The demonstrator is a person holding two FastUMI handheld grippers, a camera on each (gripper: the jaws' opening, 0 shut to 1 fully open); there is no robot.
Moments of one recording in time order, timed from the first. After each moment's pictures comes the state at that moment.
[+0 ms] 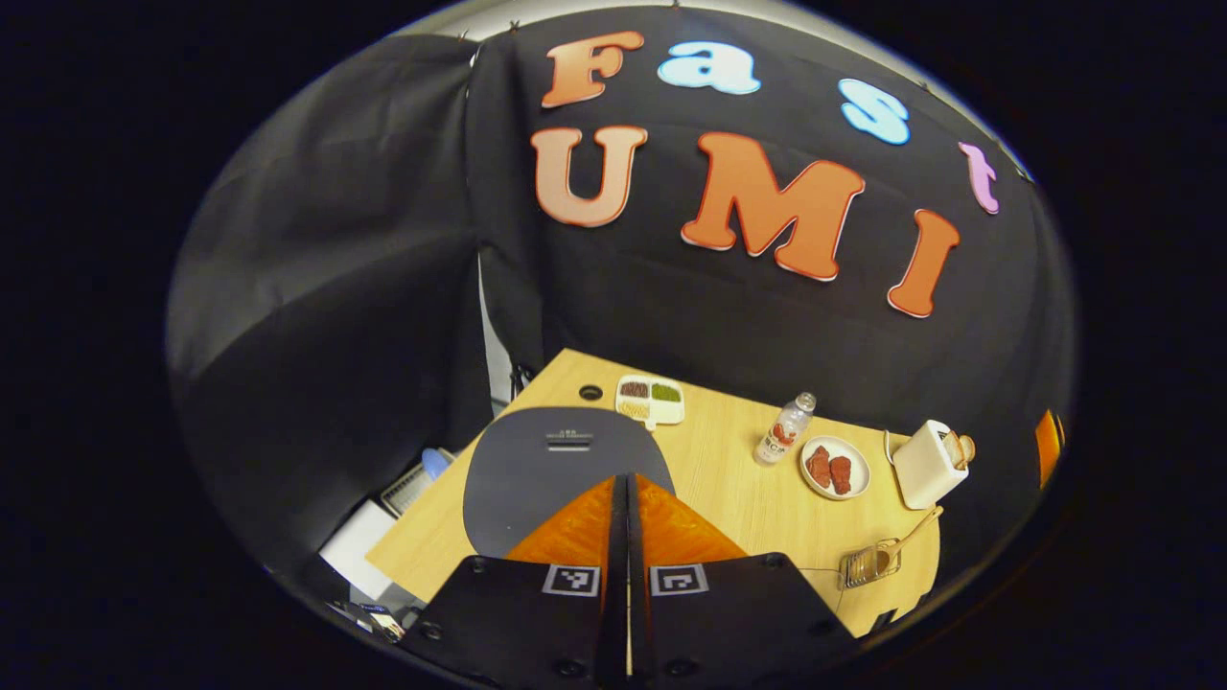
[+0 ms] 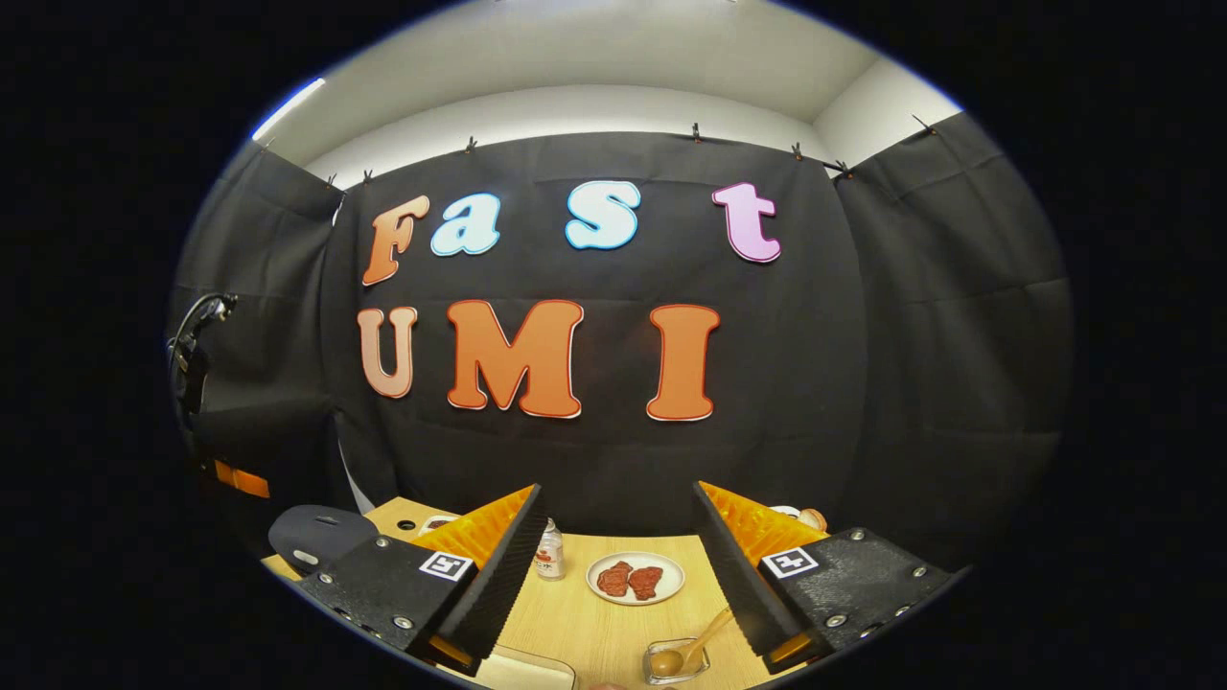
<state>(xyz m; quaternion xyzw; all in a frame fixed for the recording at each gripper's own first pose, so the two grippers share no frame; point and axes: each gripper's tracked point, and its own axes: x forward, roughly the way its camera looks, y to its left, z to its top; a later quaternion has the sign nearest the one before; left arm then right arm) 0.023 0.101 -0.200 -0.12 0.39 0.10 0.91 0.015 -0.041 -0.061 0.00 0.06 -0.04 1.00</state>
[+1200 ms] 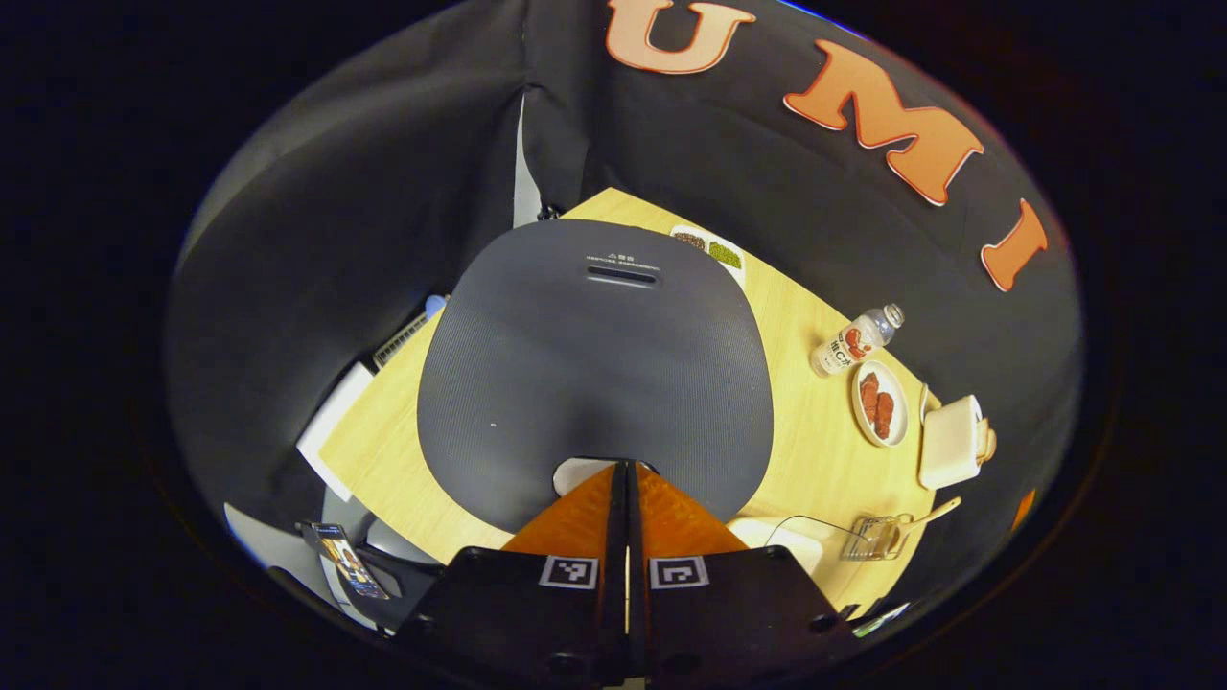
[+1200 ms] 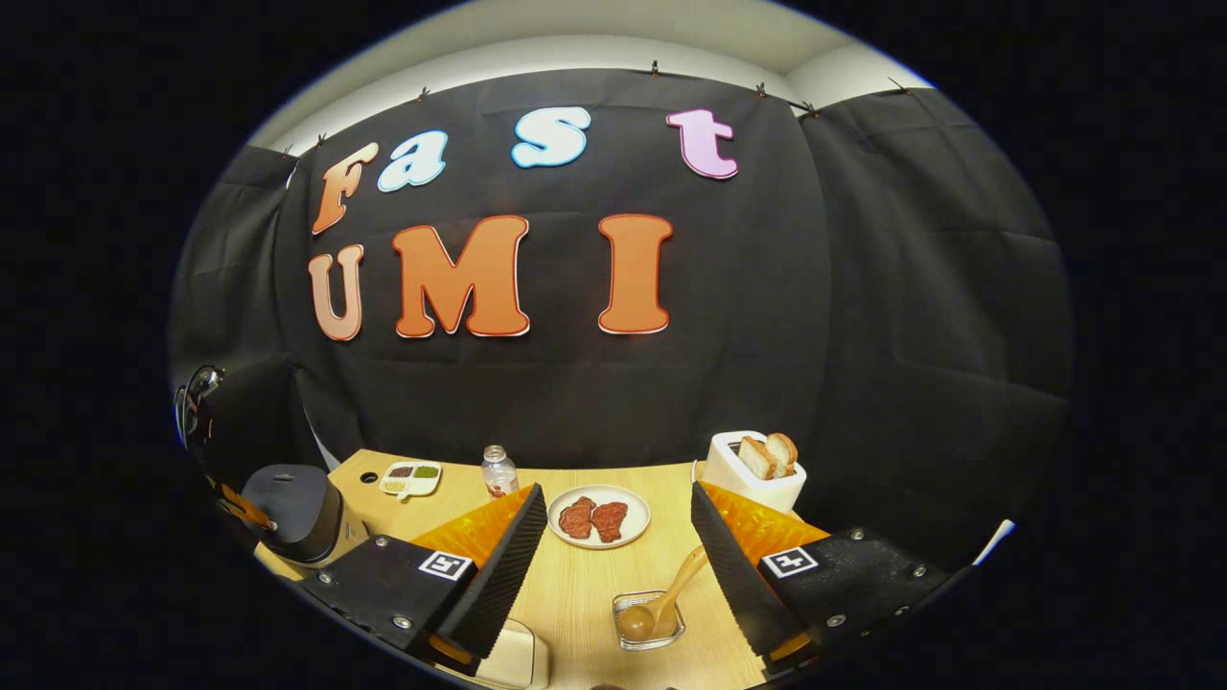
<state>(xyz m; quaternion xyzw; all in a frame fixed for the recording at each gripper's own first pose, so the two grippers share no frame) -0.014 0.097 -0.324 -0.15 0.52 0.14 0.83 0.006 -0.076 -0.151 0.02 0.18 -0.09 0.98</state>
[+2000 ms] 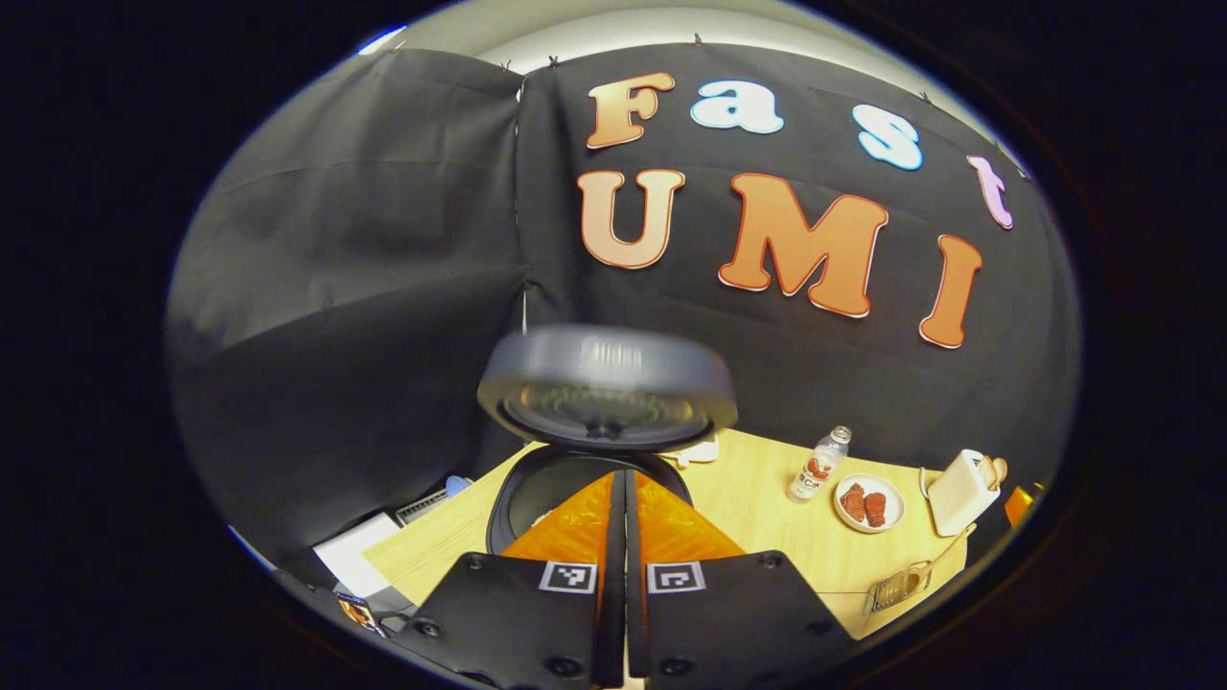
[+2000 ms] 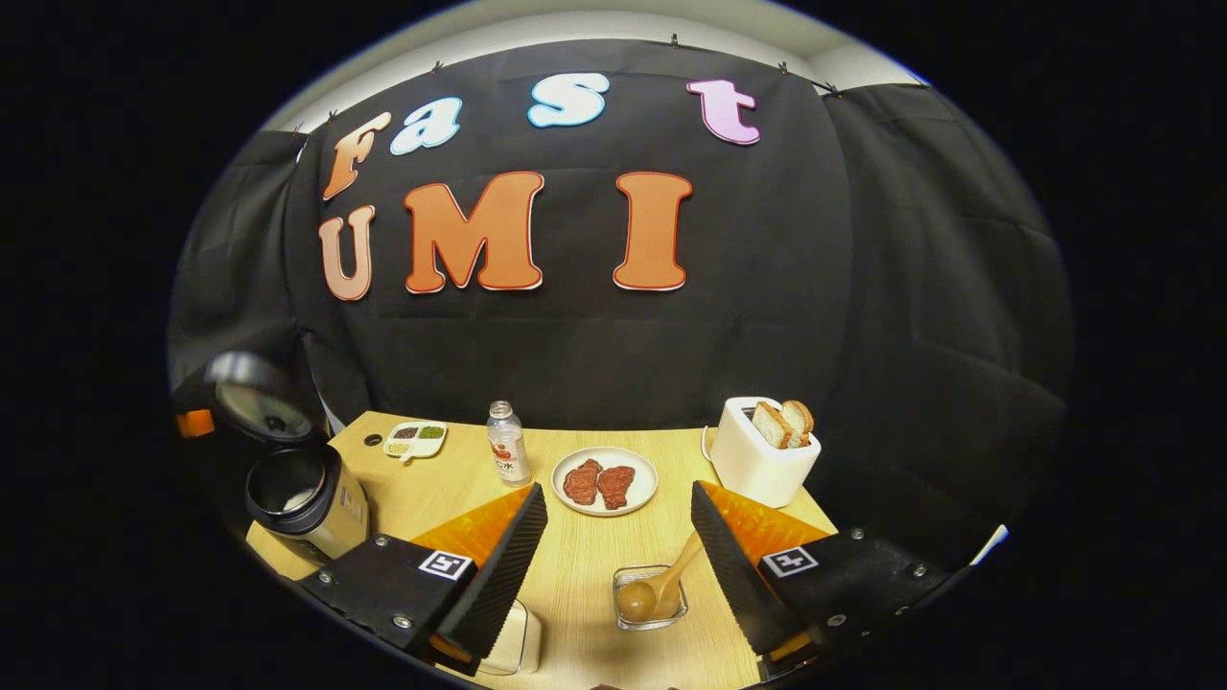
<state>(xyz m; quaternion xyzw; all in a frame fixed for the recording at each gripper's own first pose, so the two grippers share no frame) -0.002 0.094 -0.185 -0.07 0.24 0.17 0.95 0.001 -0.075 -0.188 0.01 0.23 -0.07 0.97</state>
